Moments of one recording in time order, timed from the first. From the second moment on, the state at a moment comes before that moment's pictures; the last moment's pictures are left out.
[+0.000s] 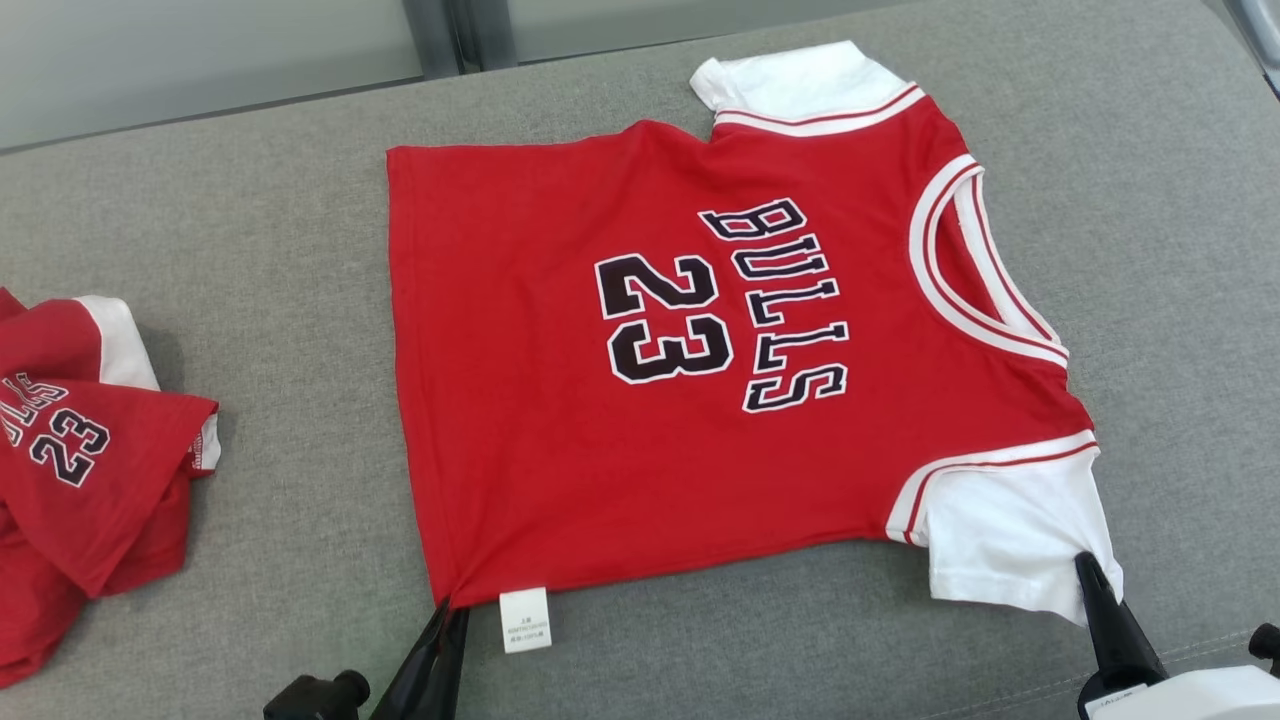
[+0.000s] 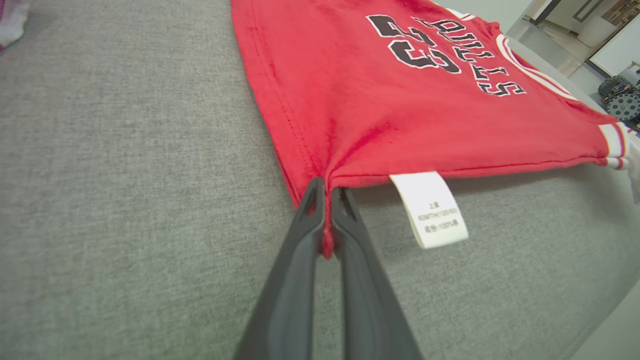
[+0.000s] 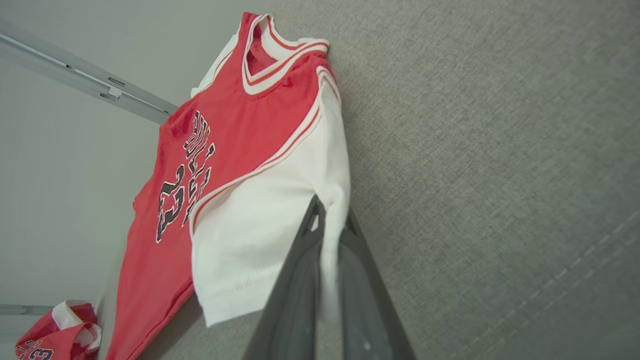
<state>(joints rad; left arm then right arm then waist) 0.12 0.21 -0.36 0.16 -0.46 -0.06 -0.26 0.22 -0.13 -0.04 0.02 0.97 0.13 -0.04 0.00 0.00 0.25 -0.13</state>
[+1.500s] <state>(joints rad) -0.28 0.32 -0.33 0.09 -0.68 -0.02 0.20 -0.23 -0.30 -0.10 0.02 0.28 0.13 0.34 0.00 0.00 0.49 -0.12</state>
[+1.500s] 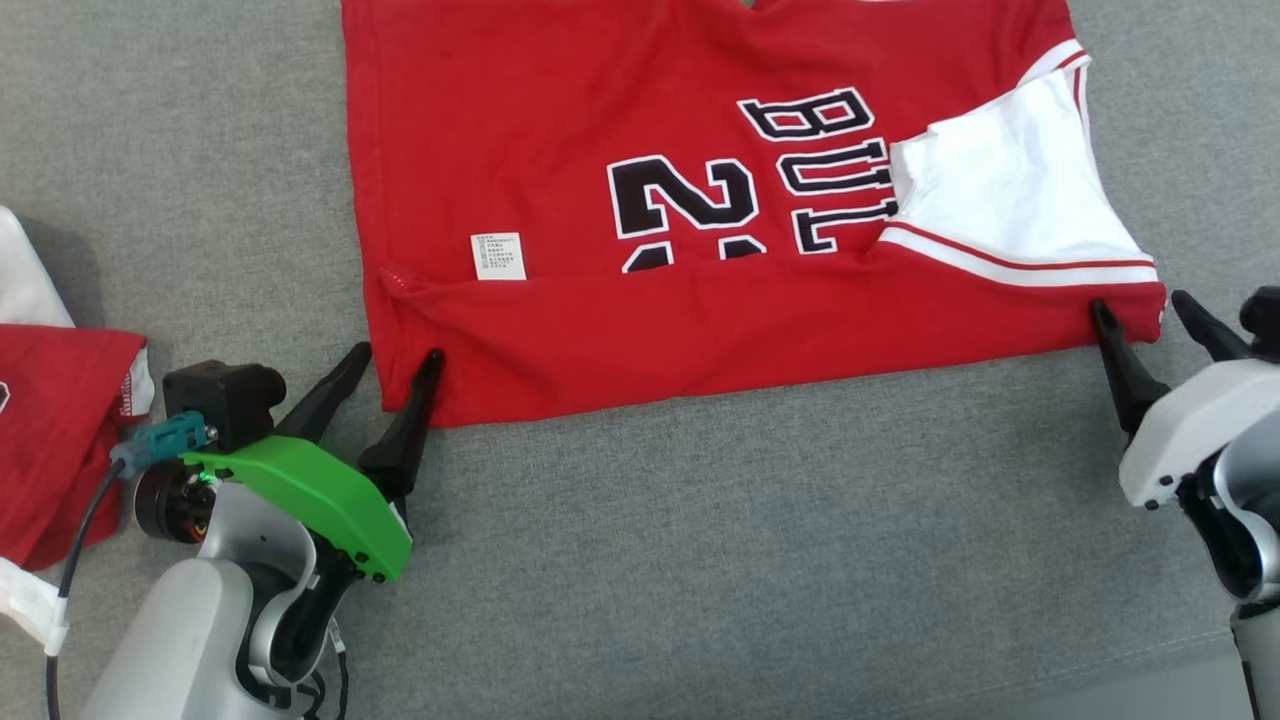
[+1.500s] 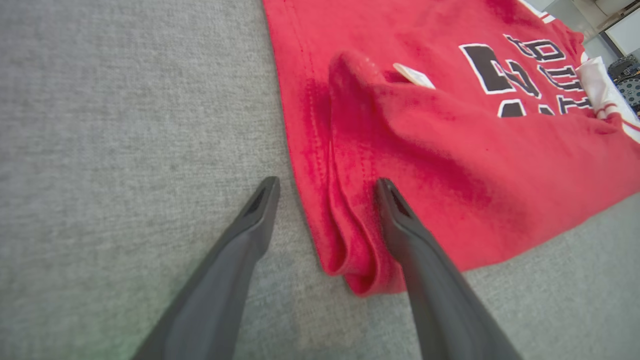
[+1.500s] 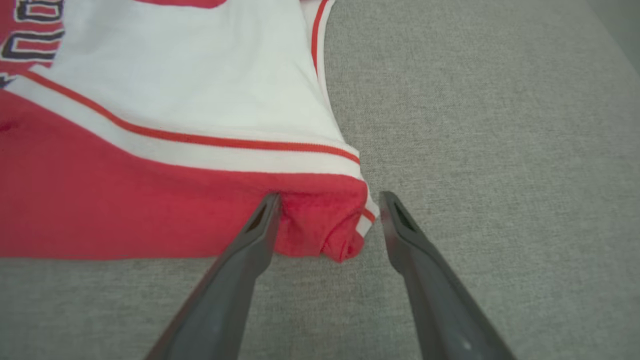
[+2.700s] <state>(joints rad) -0.05 0.47 -0.33 -0.32 -0.67 0.07 0.39 -0.15 -0.61 -0.10 -0.23 0.61 0.13 0.61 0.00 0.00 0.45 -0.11</state>
